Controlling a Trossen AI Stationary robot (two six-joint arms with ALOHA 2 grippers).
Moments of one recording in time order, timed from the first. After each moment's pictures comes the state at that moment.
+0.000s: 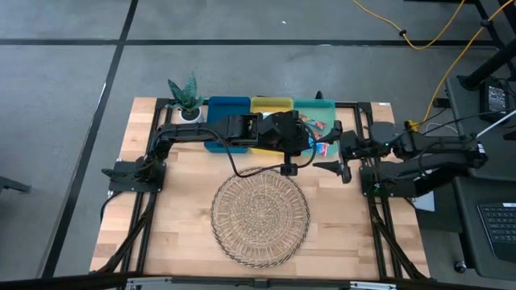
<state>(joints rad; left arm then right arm) -0.01 2.07 2.33 -0.77 -0.16 0.20 0.04 0.77 0.81 -0.23 -0.02 0.04</state>
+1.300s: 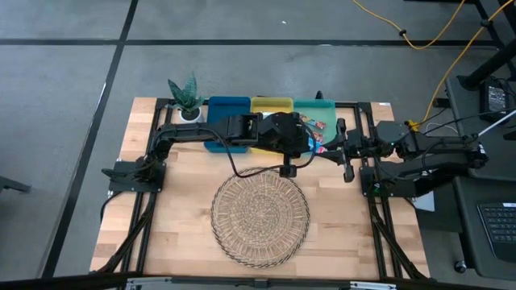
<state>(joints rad) -0.01 2.08 2.33 -0.78 -0.11 0.19 0.04 0.74 0.81 -0.19 0.01 0.02</state>
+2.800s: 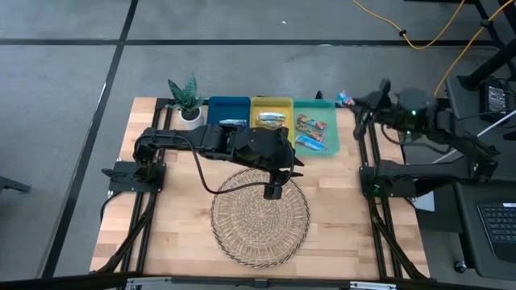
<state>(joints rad) -0.16 1.96 2.33 -0.83 -0.11 0.05 -0.31 0.77 1.20 -0.75 0.30 -0.18</state>
